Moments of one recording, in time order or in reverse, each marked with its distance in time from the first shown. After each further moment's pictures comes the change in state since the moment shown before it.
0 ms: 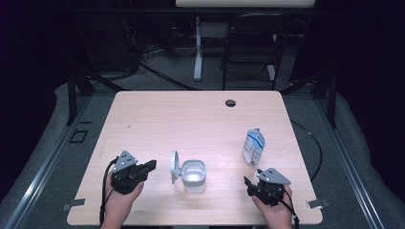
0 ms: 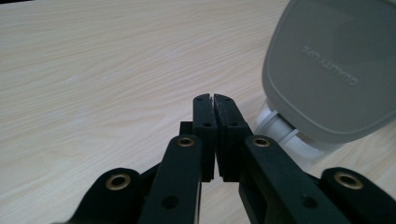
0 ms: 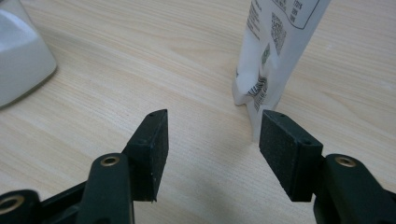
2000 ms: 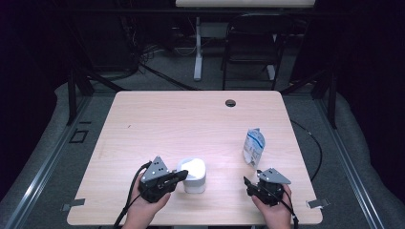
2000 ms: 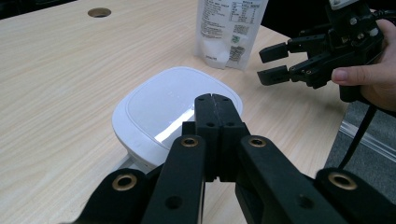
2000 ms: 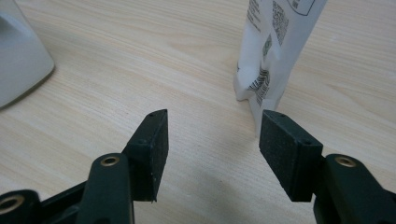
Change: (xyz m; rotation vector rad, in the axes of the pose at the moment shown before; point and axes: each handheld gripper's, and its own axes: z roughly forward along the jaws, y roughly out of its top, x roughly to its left) left arm -0.073 0.022 0.017 0.003 -0.220 0.154; right arm -0.001 -0.003 0.003 0.003 0.002 0.032
